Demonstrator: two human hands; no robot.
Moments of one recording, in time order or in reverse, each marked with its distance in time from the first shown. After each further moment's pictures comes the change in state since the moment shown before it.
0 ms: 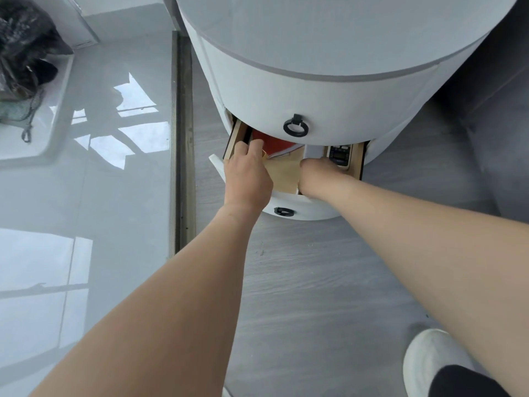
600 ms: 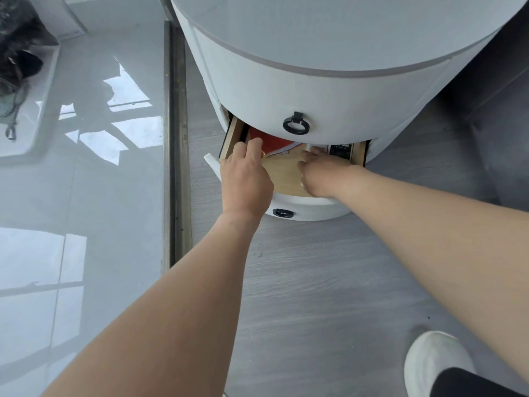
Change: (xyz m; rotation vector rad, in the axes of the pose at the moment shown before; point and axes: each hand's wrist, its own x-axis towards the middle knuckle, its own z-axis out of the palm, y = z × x) left_hand -0.003 0.000 0.008 -0.035 0.138 0.058; right_hand 0.031 0.024 0.008 -0.308 0.001 -0.237
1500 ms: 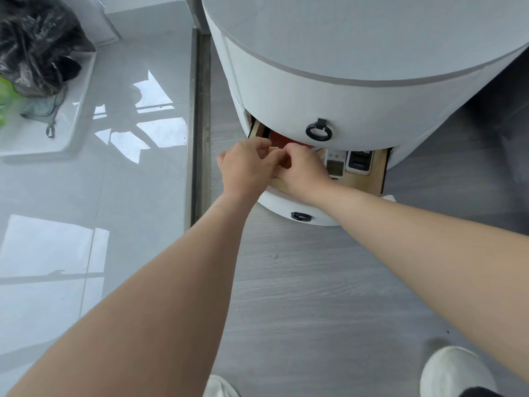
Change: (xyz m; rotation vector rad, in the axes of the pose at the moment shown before) left_hand 0.031 -0.011 -0.037 -0.223 -0.199 -0.328; right_hand -0.012 -0.075 -0.033 1.009 0.480 0.004
